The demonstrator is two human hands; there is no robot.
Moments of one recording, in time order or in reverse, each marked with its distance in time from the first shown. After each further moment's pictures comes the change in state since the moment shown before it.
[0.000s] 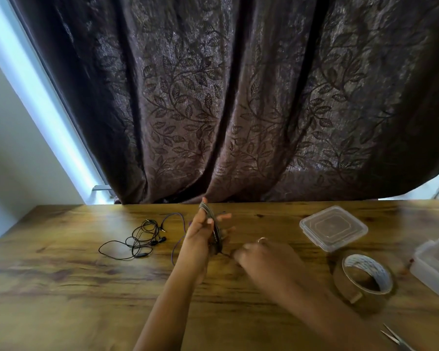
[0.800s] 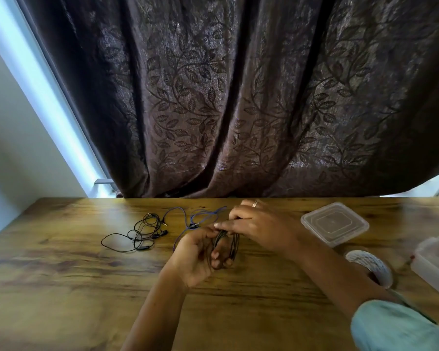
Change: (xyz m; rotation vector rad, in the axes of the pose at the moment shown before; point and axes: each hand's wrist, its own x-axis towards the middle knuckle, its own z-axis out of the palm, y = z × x) left_hand -0.015 0.001 -0.016 -0.265 -0.310 -0.322; right_hand 0.046 0.054 0.013 -0.044 0.381 -0.417
